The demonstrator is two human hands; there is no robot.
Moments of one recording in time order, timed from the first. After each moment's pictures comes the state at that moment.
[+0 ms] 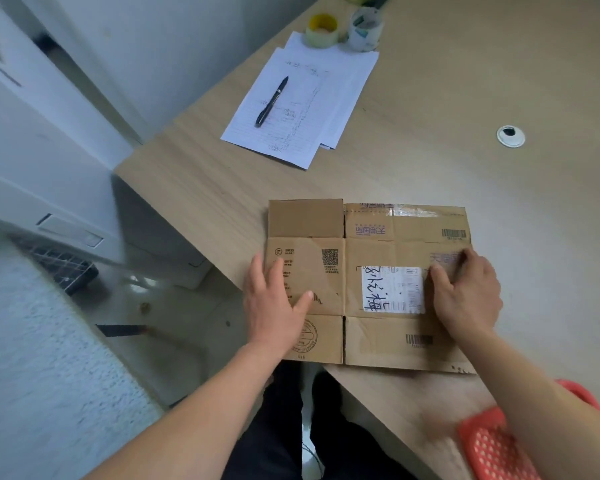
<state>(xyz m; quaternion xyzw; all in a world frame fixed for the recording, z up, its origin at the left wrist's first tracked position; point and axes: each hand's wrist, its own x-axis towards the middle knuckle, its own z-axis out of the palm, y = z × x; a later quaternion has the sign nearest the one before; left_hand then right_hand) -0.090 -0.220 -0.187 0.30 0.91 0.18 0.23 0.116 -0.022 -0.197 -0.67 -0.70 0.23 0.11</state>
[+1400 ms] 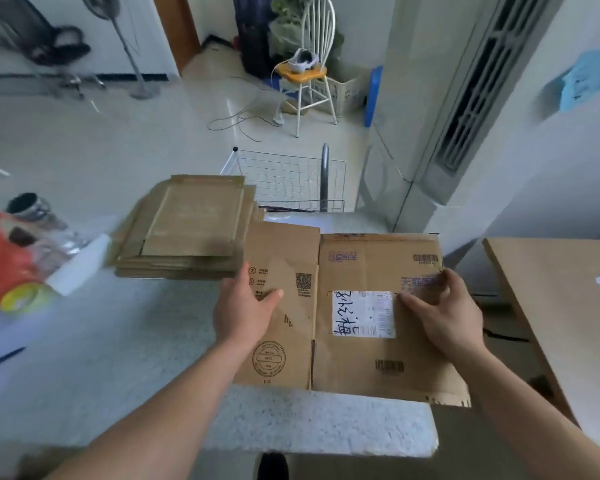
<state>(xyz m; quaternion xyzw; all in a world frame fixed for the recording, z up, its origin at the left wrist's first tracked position) -0.233 -0.755 -0.070 -0.19 0.93 0.31 -0.02 -0.220 -0.454 -0.057 -0.23 -0.89 0.40 0.02</state>
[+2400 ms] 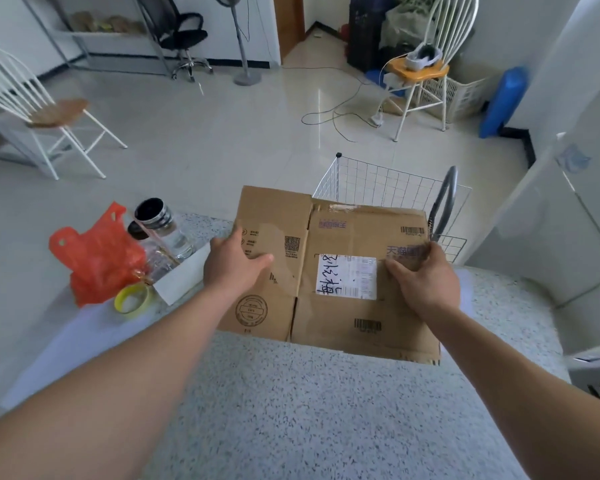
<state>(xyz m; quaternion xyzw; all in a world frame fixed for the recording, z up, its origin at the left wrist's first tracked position) -0.384 -1.028 -0.034 -0.29 0.93 0.24 -0.02 -0.444 -0.735 -0.060 -0.10 -0.89 0.44 -0.02</state>
